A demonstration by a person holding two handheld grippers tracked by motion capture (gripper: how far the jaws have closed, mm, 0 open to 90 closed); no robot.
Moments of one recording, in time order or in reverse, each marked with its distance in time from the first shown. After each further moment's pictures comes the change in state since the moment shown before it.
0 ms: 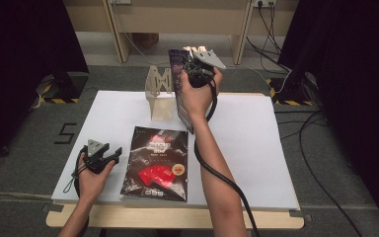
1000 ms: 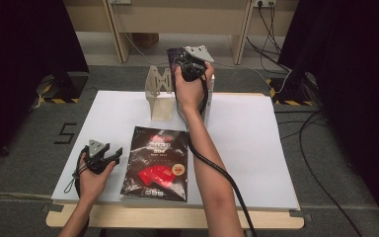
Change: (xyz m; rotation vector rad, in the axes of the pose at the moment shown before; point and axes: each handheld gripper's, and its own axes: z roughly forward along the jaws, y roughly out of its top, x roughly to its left) left arm -0.002 0.000 0.000 -0.003 0.001 0.027; right arm 0.004 -0.008 0.041 0.033 -0.062 -0.035
